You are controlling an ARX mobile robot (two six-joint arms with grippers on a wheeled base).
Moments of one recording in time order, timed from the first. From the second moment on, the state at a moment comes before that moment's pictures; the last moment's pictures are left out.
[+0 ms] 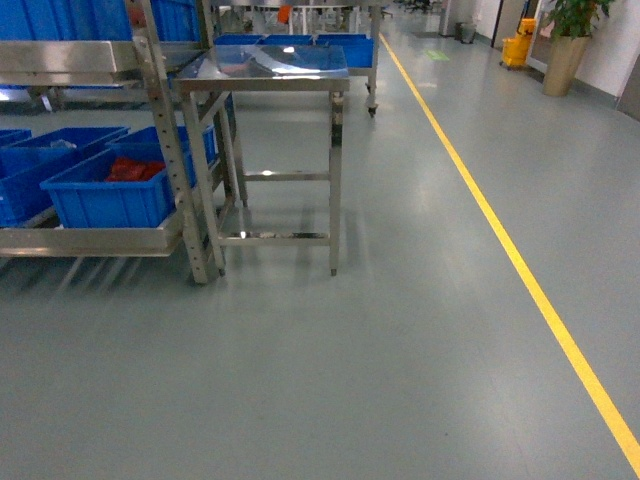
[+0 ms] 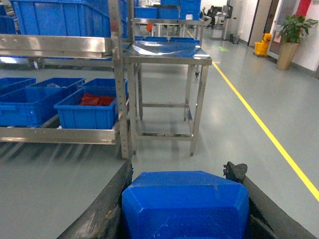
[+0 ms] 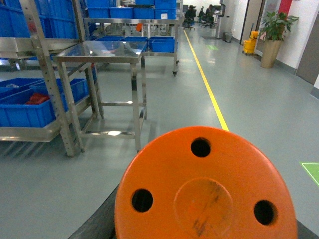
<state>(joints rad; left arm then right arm) 0.00 0.01 0.01 -0.01 0.00 0.00 0.00 0.00 0.01 -0.01 0.00 0.01</state>
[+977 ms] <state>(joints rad) 0.00 0.01 0.01 -0.01 0.00 0.00 0.00 0.00 0.01 -0.01 0.00 0.01</state>
